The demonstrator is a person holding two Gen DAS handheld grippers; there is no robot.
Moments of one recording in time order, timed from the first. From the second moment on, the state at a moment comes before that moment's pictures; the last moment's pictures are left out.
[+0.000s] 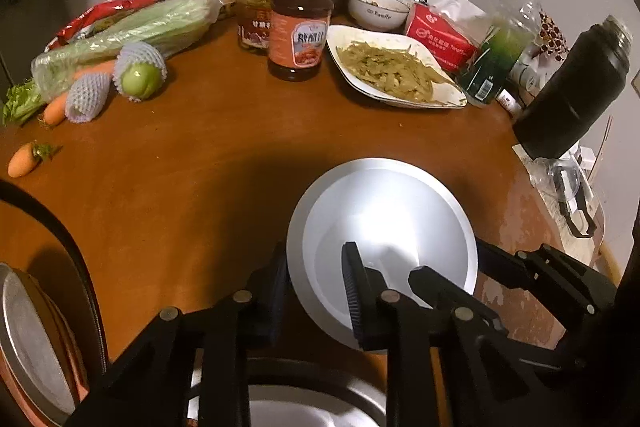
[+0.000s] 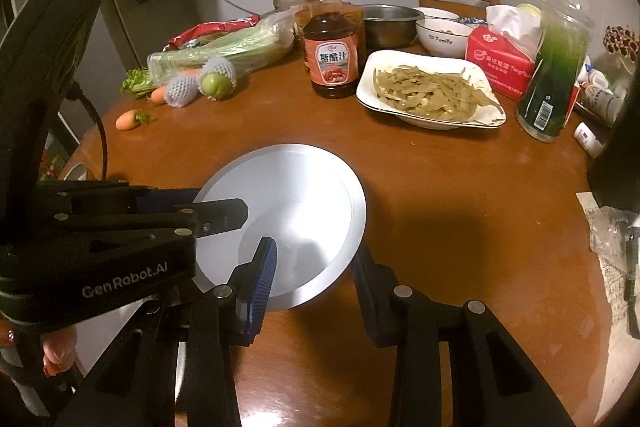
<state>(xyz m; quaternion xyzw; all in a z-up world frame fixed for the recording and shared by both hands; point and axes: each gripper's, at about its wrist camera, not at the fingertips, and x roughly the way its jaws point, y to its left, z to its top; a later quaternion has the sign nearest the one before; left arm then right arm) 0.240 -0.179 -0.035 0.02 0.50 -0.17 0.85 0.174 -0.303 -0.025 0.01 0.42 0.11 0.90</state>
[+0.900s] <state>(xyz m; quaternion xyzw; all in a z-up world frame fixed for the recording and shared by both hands) 0.183 -0.100 0.035 -0.02 0.43 -0.14 0.89 0.139 -0.232 0.039 -0.03 0.36 0.15 0.92</state>
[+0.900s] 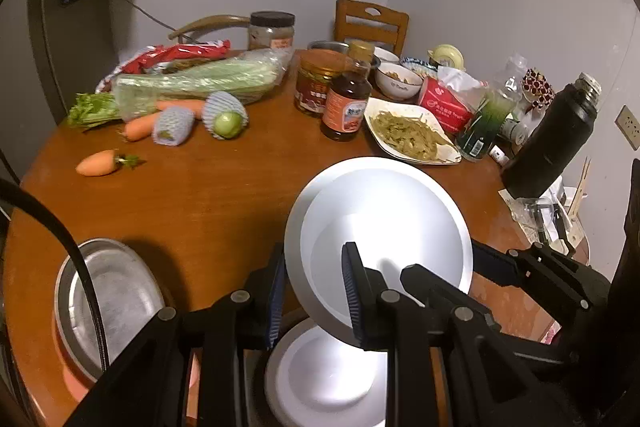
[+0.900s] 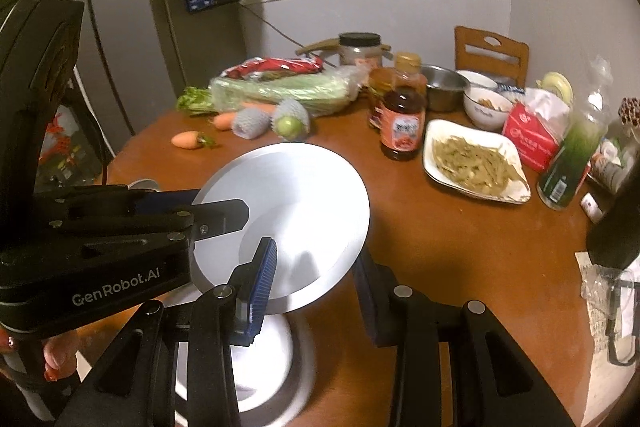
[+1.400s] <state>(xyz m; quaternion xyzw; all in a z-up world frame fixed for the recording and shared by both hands) 0.130 -0.071 0.048 -0.02 0.40 -0.13 0.91 0.094 -0.193 0.052 -0.06 0.34 0.17 0.92</state>
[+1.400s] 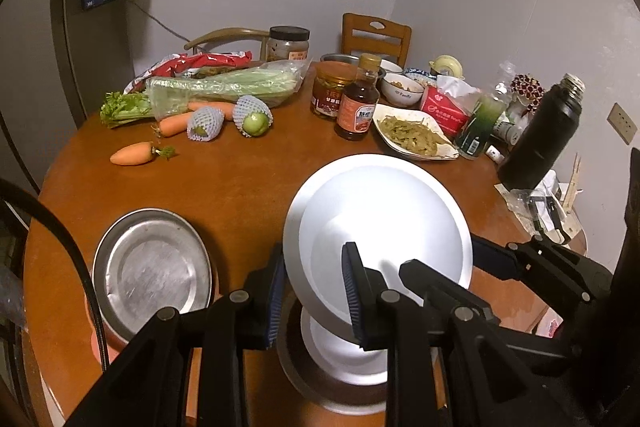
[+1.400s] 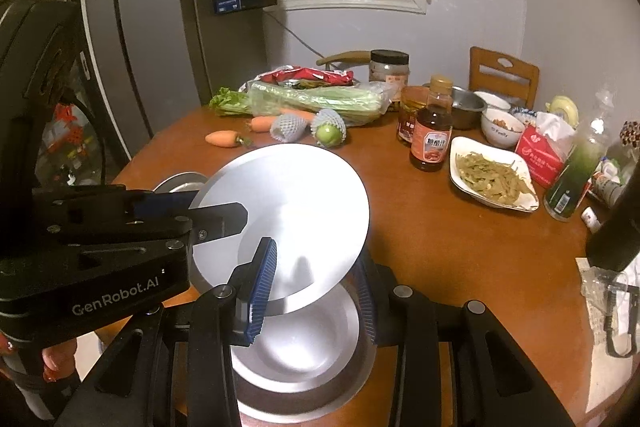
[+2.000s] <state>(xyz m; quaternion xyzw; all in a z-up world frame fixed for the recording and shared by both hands) 0.100 -0.065 0.038 -0.02 0.40 -0.13 0.91 0.063 -0.189 0.048 -0.06 0.33 0.17 0.92</state>
